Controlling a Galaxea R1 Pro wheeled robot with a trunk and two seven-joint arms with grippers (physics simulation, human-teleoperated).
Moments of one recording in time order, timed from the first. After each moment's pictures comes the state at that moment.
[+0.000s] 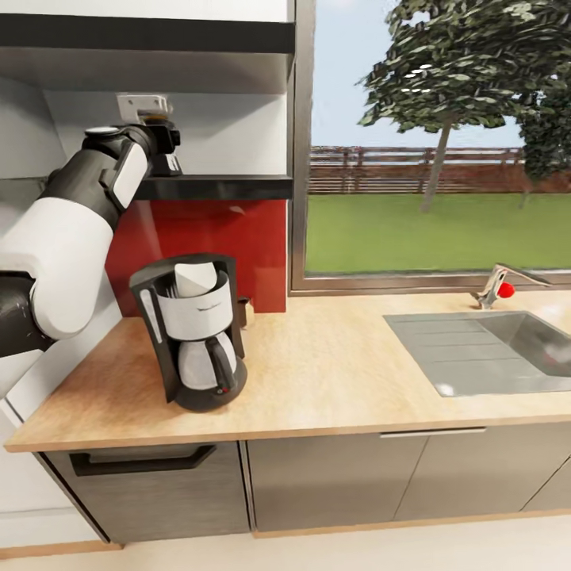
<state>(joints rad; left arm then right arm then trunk) -1.79 0.04 -0.01 -0.45 0.01 0.31 0.10 -0.26 -0.07 -0.06 -0.03 0.03 0.01 0.04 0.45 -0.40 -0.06</state>
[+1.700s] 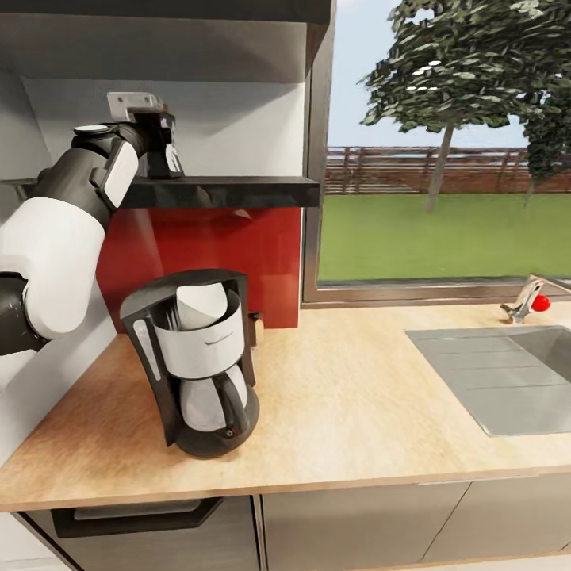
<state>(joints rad) -1.78 0.06 -0.02 -0.47 0.01 0.31 0.10 -0.25 -0.08 -0.06 -0.02 0.04 0.02 0.04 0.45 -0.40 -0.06</state>
